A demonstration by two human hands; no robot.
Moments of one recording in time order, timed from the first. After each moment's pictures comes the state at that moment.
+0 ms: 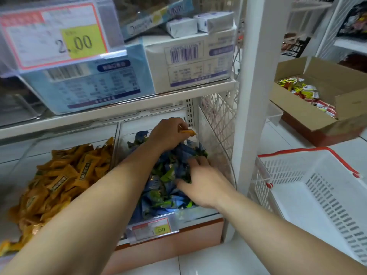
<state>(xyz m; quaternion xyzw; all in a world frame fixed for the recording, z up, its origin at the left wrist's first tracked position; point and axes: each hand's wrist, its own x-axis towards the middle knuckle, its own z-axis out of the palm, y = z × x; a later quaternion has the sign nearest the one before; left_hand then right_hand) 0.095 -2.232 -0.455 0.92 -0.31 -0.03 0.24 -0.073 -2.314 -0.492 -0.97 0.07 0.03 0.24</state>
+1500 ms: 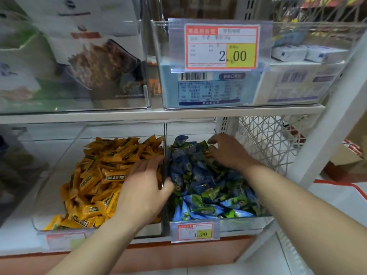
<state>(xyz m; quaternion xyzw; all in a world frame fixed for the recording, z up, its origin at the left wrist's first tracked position) -0.023 -2.049 -0.463 0.94 -0.17 0.15 0.26 0.038 -2.309 -0.459 -0.98 0.03 -0.03 0.21</state>
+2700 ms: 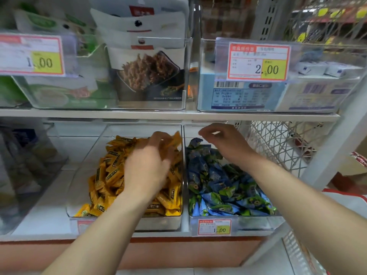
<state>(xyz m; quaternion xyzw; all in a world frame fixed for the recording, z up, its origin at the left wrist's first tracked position) -0.007 -2.022 -0.424 0.91 -0.13 0.24 0.31 0.017 -2.243 -0.403 -0.87 -0.05 -0.09 0.48</state>
